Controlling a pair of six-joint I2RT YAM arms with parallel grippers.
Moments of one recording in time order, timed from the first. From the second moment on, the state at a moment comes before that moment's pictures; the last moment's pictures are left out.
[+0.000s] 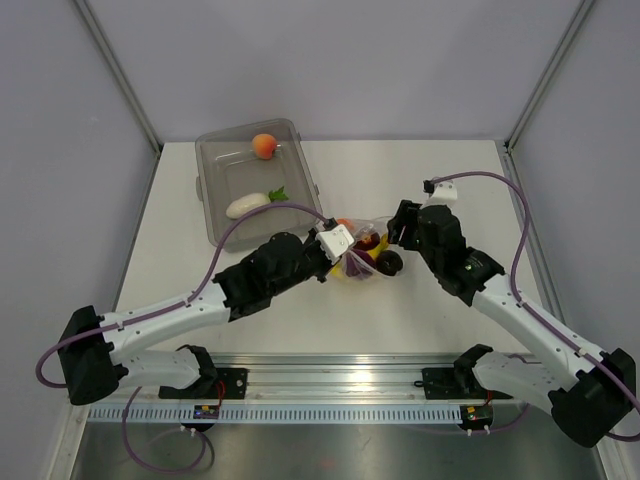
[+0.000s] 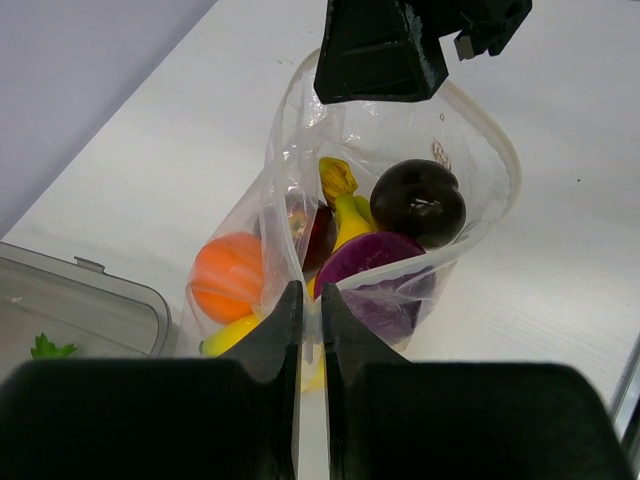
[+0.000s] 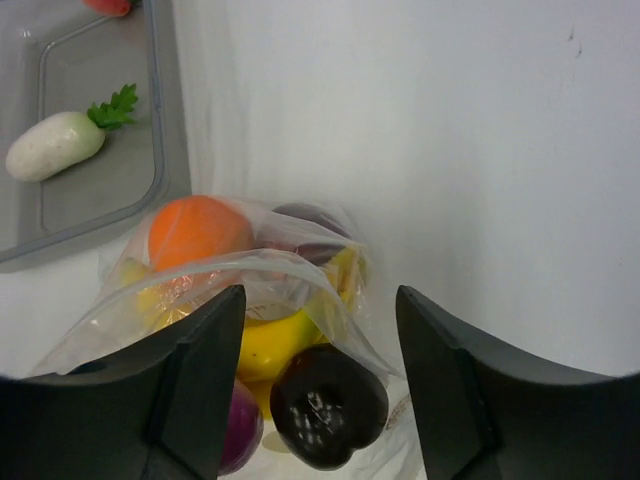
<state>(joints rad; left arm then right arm) -1.02 1.17 0.86 0.07 -0.09 0.21 0.59 1.04 0.85 -0.25 0.37 0.49</state>
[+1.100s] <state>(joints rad) -0.95 1.13 0.70 0.28 -0.16 0.23 0.60 1.05 0.70 0.04 0.00 0.14</state>
